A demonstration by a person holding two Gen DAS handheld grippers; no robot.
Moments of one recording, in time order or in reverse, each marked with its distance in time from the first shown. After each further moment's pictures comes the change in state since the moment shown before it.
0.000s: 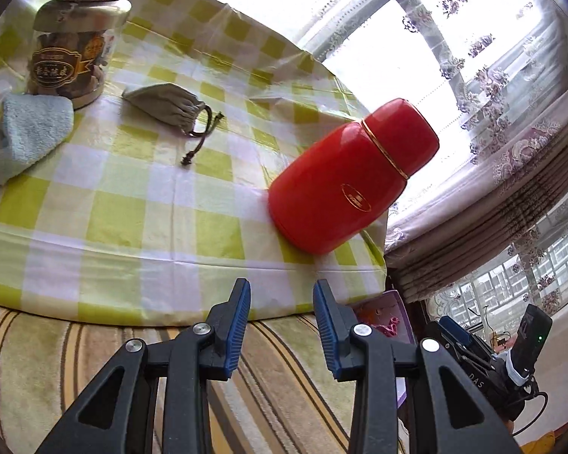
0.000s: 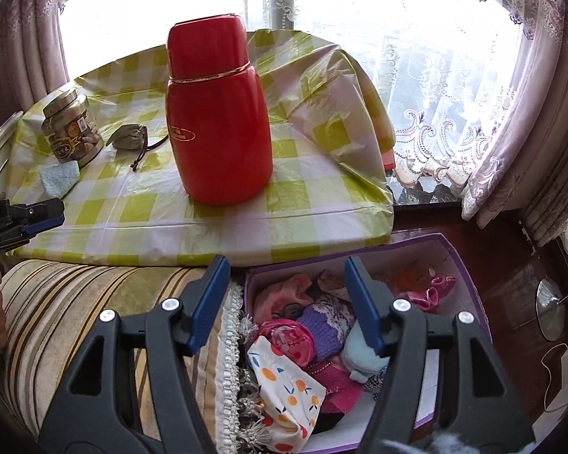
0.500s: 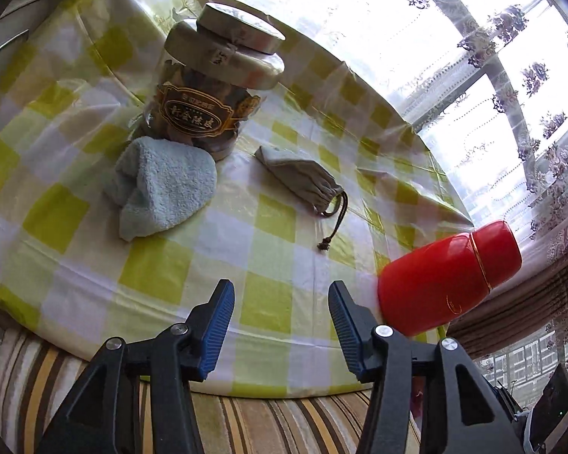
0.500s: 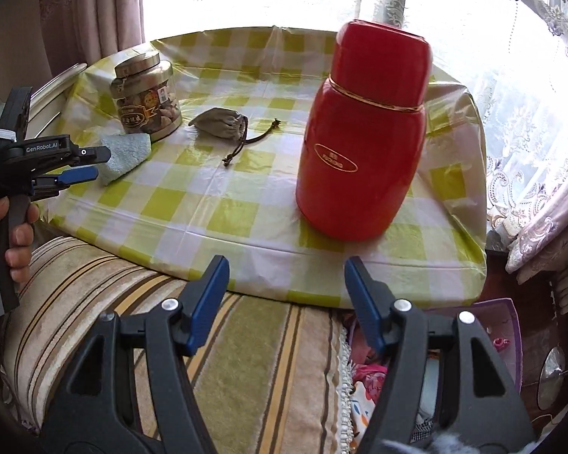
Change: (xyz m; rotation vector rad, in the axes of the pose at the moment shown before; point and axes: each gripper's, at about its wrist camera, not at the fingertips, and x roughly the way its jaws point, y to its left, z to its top) left arm -0.046 0.102 0.059 -0.187 -0.149 0.226; right arm 0.023 0.112 0.035 -0.223 0.007 0.178
